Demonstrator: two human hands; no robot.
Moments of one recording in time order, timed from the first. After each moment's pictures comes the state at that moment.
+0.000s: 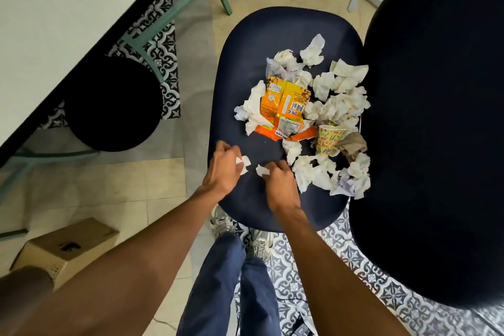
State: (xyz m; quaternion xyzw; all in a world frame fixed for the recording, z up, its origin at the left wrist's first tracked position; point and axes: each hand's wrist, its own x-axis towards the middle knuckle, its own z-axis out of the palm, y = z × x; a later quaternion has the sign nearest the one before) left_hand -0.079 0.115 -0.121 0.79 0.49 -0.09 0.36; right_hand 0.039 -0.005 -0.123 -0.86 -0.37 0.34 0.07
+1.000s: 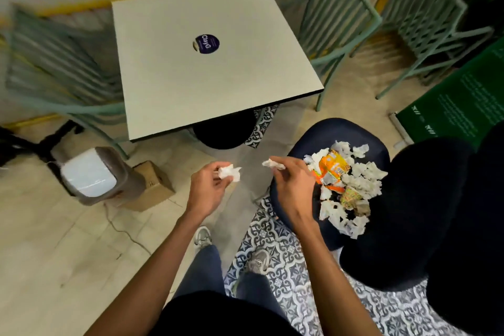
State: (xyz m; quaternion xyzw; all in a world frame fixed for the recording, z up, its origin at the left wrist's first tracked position) left_hand -0.328 -0.049 0.247 0.53 0.69 0.30 0.40; right_hand -0.107 -0.055 0.267 -0.68 -0.58 0.25 0.36
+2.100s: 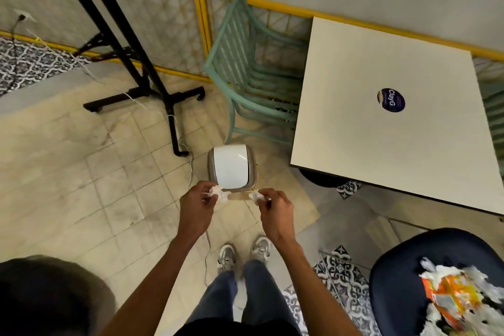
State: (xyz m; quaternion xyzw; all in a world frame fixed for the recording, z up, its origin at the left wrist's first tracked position) left_hand -0.789 -0.147 0.210 0.30 0.84 0.37 0.25; right_hand -0.602 -0.041 0.208 -0.54 -0.75 0.37 0.09
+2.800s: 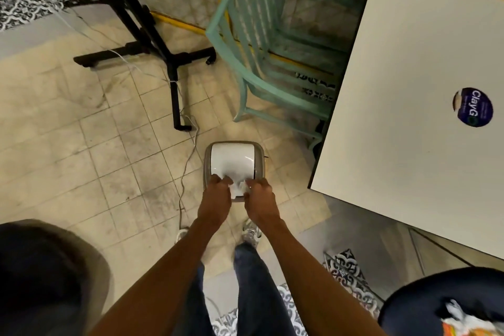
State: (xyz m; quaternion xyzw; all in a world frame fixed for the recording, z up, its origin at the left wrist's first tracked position) left_hand -0.821 -0.015 0.036 0.33 0.88 0.14 0.30; right_hand -0.709 0.071 0.048 -0.45 -0.80 0.37 -0.14
